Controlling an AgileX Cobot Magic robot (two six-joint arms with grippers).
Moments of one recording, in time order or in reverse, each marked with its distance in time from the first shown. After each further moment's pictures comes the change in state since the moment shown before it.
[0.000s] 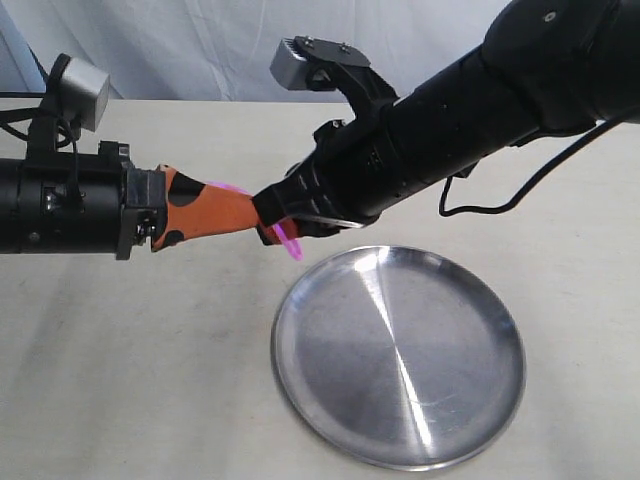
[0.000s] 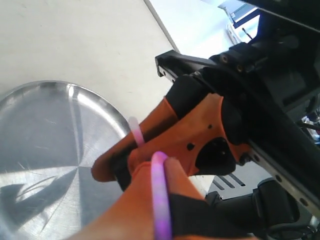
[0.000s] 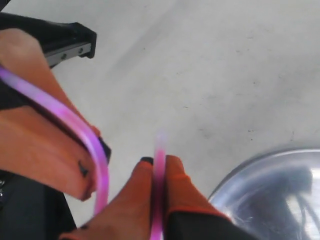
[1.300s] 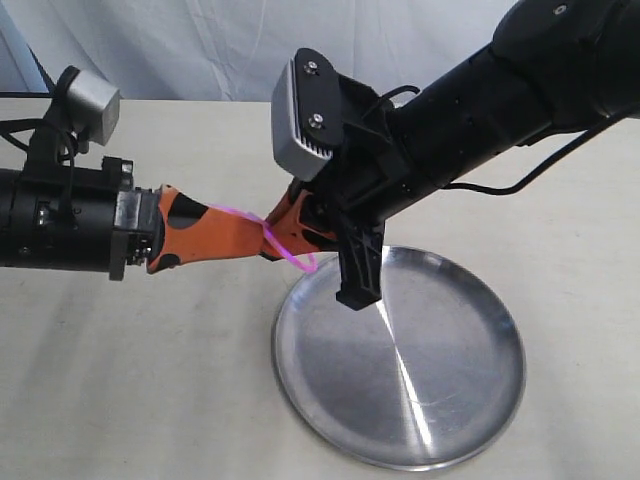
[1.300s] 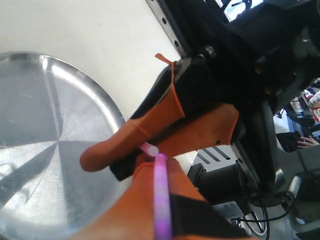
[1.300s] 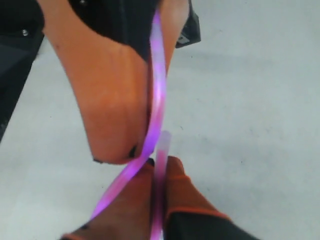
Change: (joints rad) left arm -0.002 -0.008 0.000 0.078 0.066 -0.058; right arm -0.019 0.003 -0.002 0.053 0.128 -0.936
